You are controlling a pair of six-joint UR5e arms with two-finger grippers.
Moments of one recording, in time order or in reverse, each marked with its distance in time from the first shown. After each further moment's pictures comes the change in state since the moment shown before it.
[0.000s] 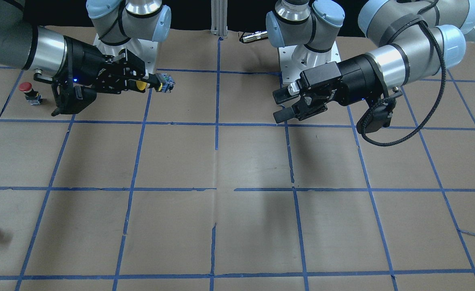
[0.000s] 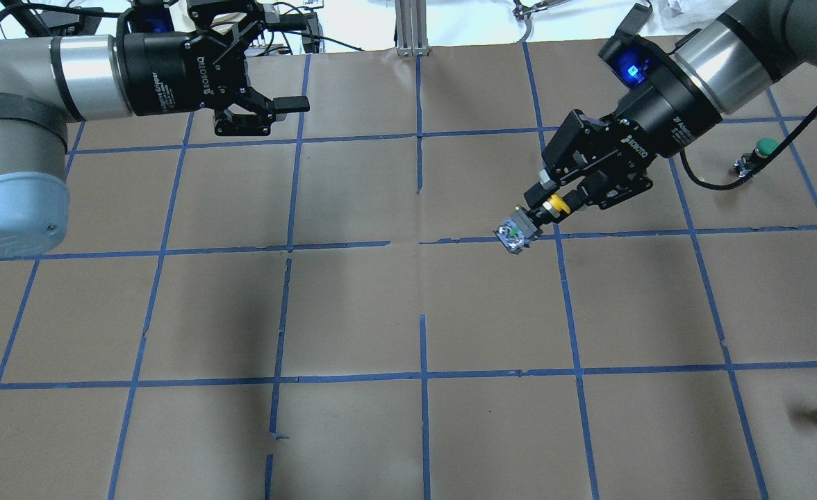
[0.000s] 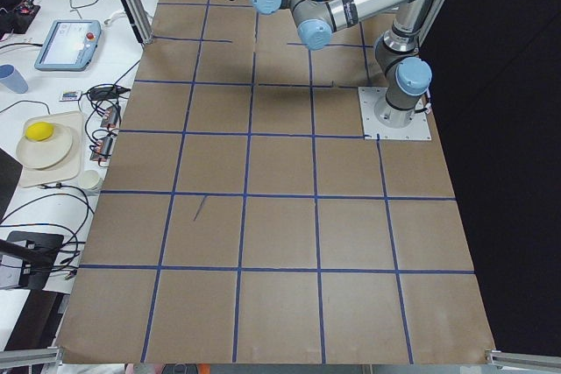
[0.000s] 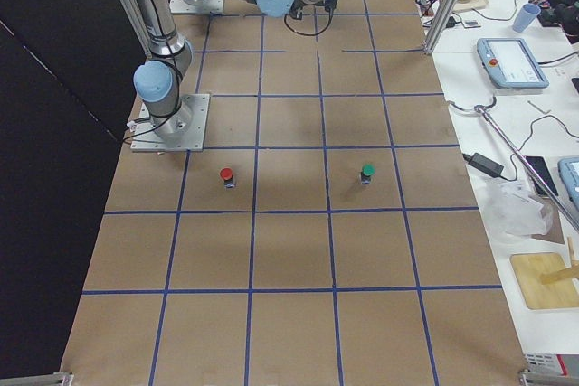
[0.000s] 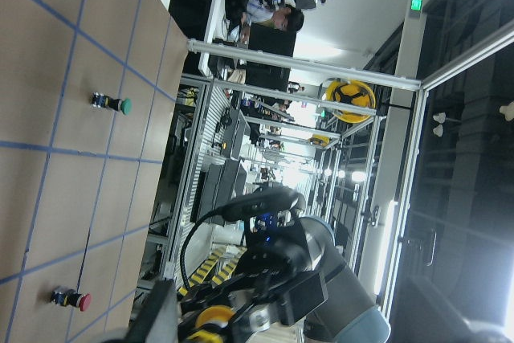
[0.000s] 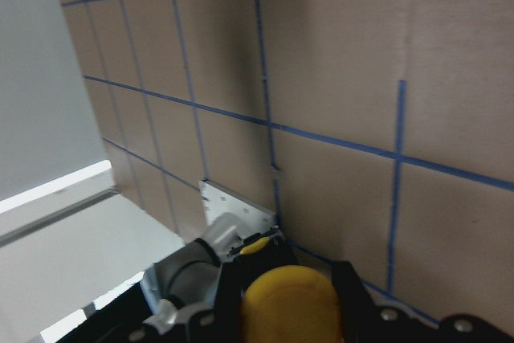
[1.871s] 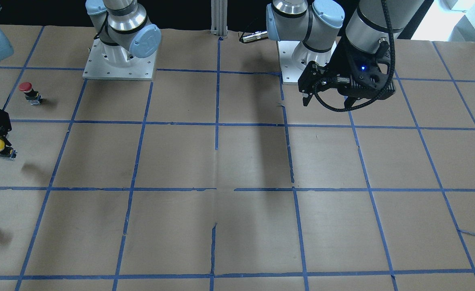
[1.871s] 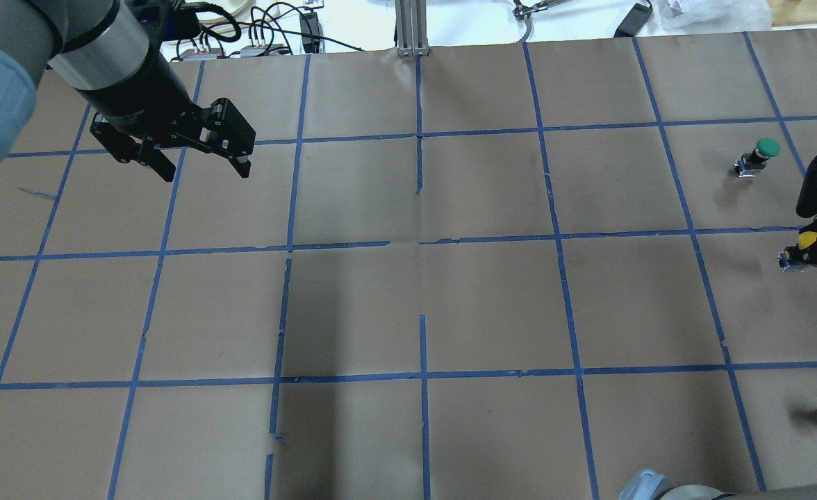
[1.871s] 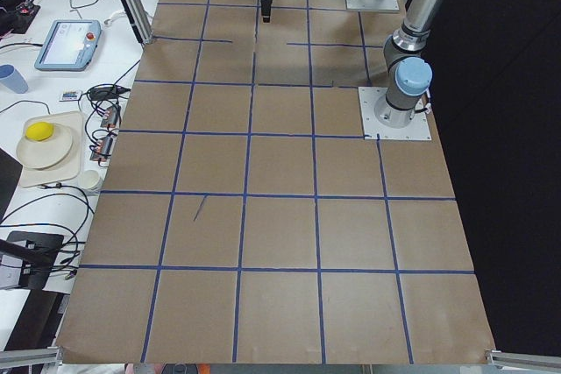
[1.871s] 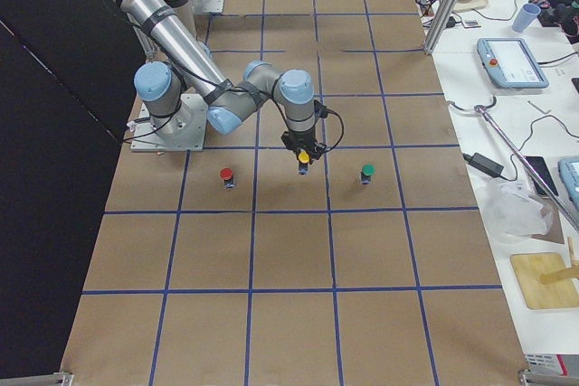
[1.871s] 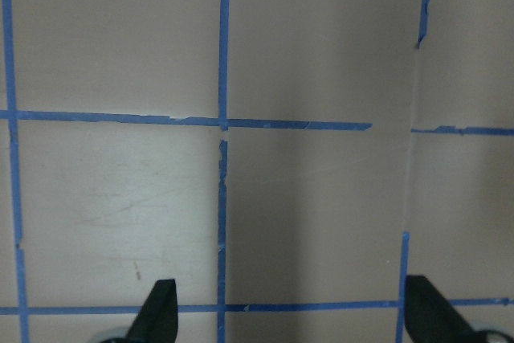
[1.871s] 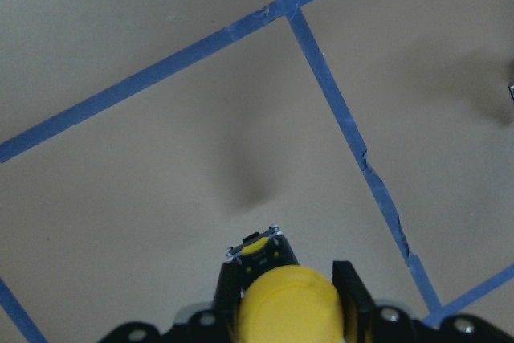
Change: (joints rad) left arm -0.200 0.020 0.340 -0.515 1.203 0.431; right arm -0.528 0.105 0.456 -1.174 -0.530 -1.357
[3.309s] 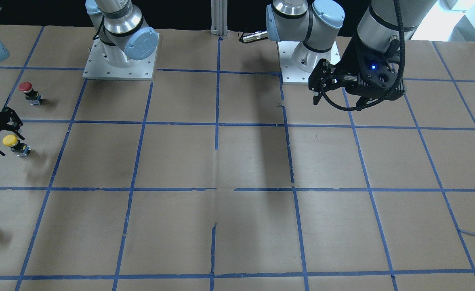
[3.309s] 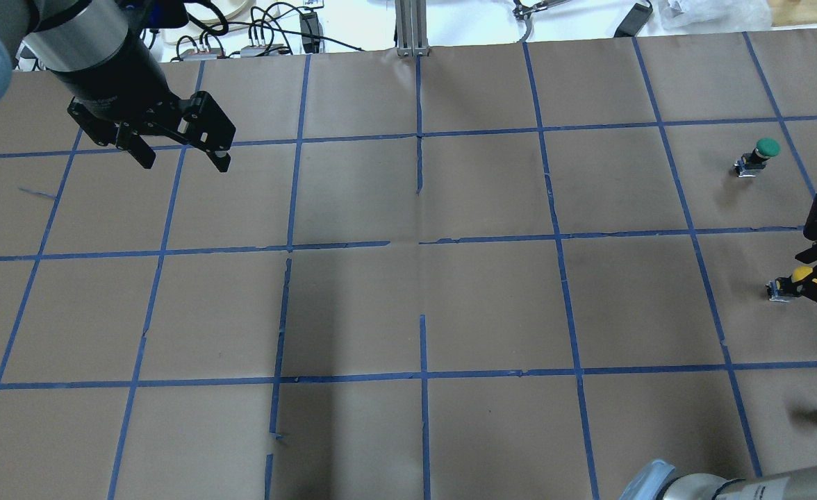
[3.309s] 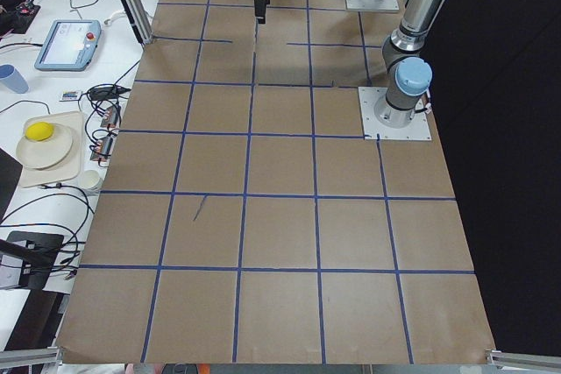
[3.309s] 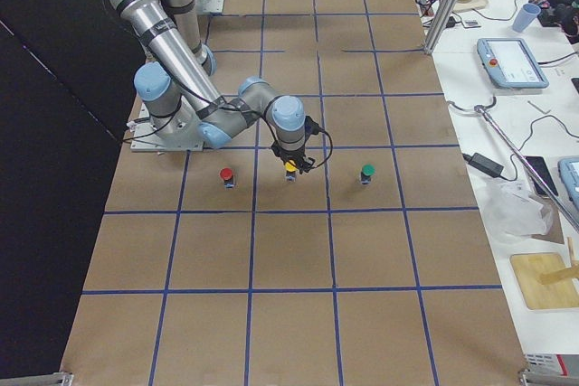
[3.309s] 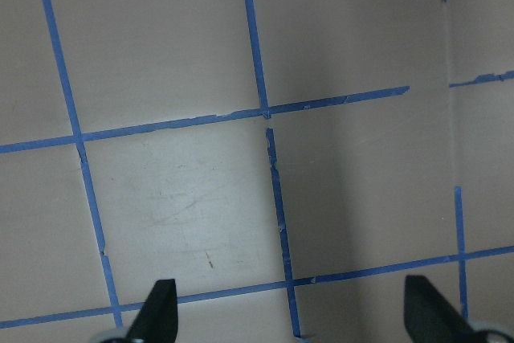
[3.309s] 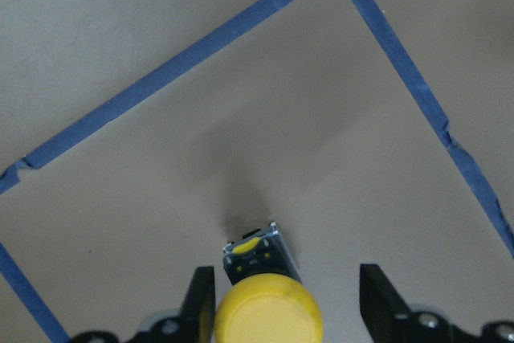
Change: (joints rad) left arm 0.012 -0.007 0.033 -0.023 0.033 0.076; right arm -0.074 0.036 0.030 0.046 0.050 0.036
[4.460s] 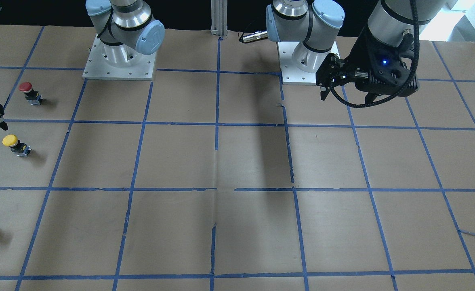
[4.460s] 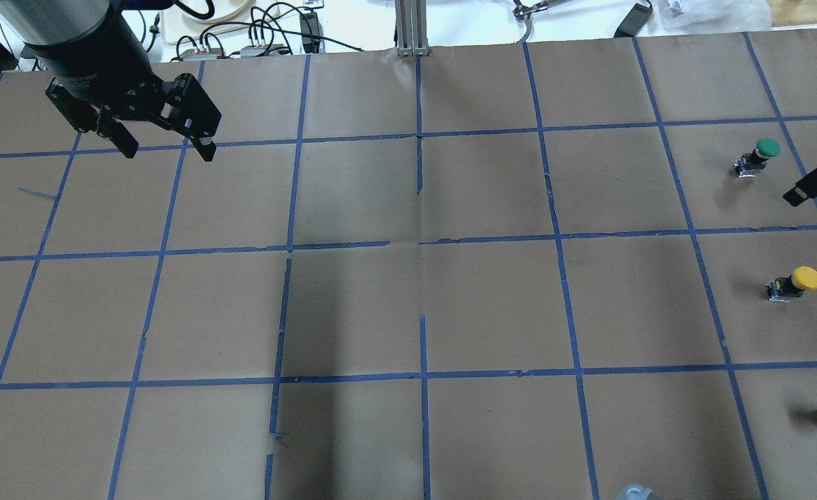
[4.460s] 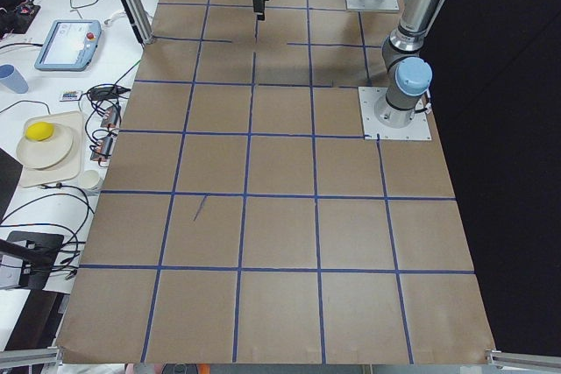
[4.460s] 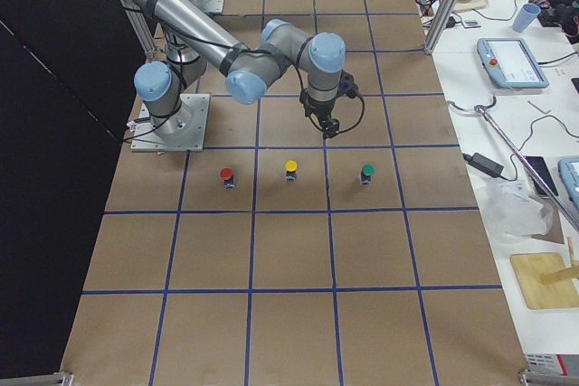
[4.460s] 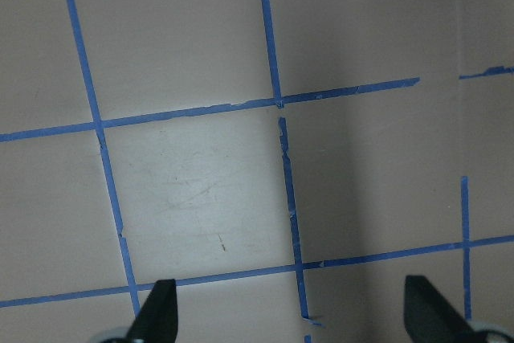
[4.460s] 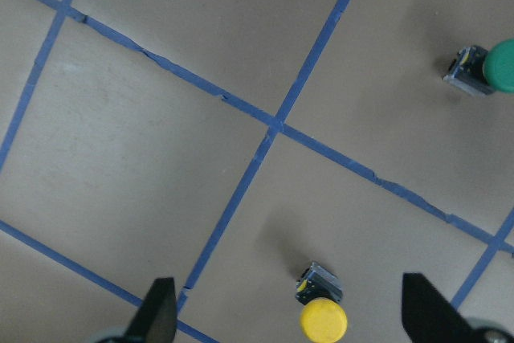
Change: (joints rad) left arm 0.007 -0.028 0.084 -0.092 0.015 -0.004; right arm 0.239 -0.065 -0.469 0.616 -0.027 0.748
